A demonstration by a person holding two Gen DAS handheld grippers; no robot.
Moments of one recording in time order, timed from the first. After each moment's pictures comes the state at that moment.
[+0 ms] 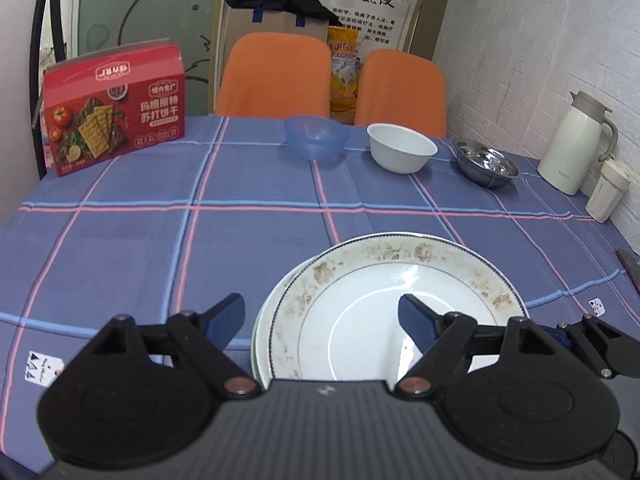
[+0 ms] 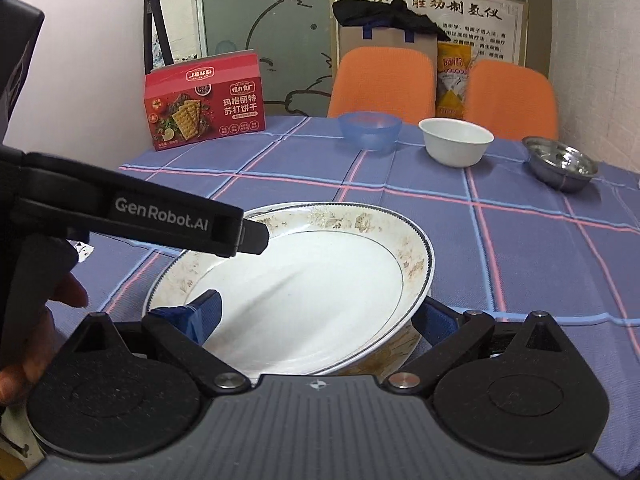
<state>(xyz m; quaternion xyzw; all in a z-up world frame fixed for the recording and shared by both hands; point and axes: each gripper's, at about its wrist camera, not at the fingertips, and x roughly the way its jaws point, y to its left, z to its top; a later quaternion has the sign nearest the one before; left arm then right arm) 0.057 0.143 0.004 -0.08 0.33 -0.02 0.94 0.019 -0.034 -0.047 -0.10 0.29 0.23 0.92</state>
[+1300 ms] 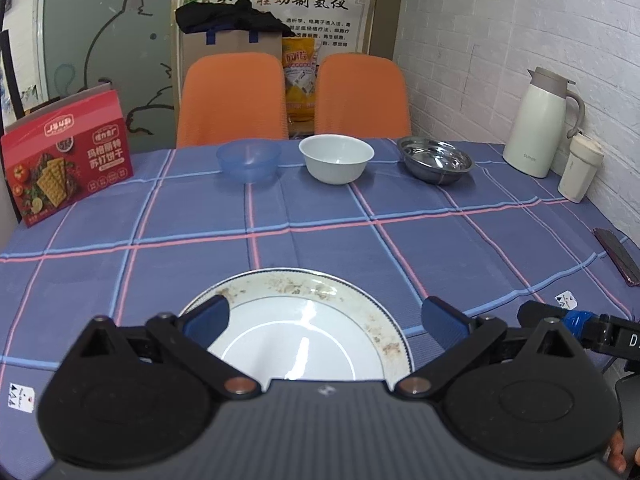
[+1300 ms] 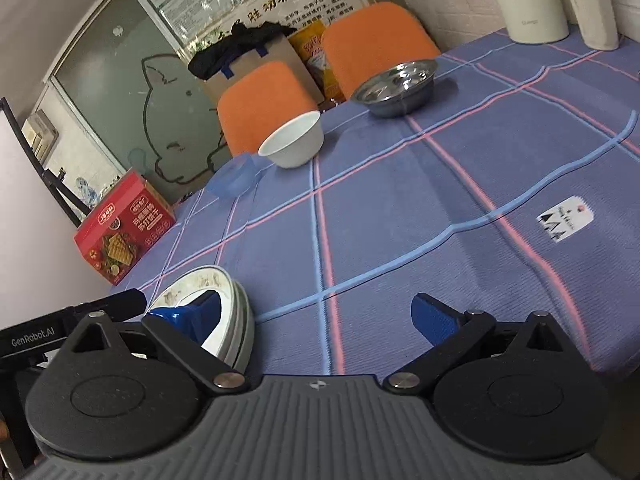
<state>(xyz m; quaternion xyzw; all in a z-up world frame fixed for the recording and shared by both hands) 0.068 0.060 0.023 -0.02 0.33 -0.05 0.94 0.038 -0.195 -0.033 0.18 0.32 0.14 0.92</state>
